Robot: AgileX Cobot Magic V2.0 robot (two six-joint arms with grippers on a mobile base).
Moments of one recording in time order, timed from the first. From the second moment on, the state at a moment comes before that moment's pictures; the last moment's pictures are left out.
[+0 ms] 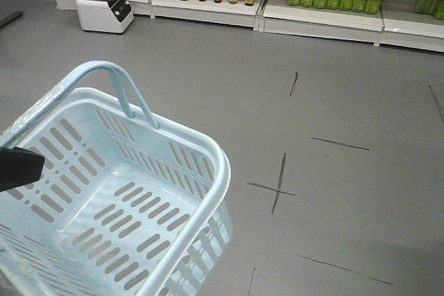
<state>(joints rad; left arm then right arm) -0.34 0.87 -1.13 -0.42 1.12 0.16 -0.04 -0.01 0.03 -0.07 0.12 -0.01</state>
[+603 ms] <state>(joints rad) -0.34 0.87 -1.13 -0.42 1.12 0.16 -0.04 -0.01 0.03 -0.07 0.12 -0.01</state>
